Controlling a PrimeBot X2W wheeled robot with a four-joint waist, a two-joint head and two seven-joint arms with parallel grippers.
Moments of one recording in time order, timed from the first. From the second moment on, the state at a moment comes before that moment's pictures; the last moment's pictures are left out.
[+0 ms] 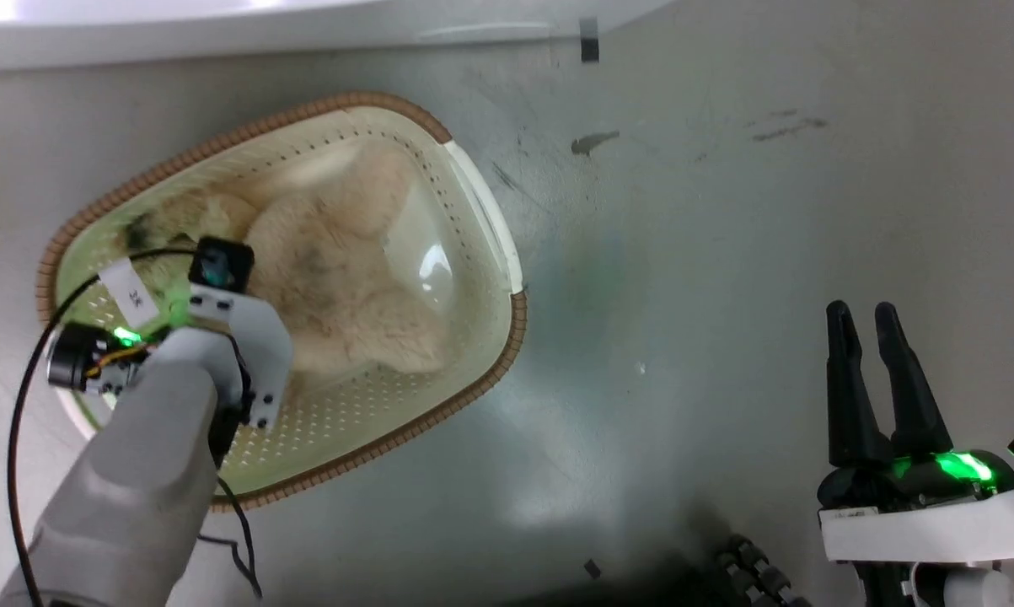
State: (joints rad) left arm -0.76 0.35 -0.49 0.89 -0.28 0.05 0.32; right arm -0.06 -0.05 0.07 -0.15 0.59 0.13 -0.23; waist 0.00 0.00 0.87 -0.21
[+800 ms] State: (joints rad) left arm -0.78 0.27 -0.60 1.04 -0.36 -0.03 0.22; right arm -0.11 -0.05 0.10 -0.05 0.66 0.13 -0.26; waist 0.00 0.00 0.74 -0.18
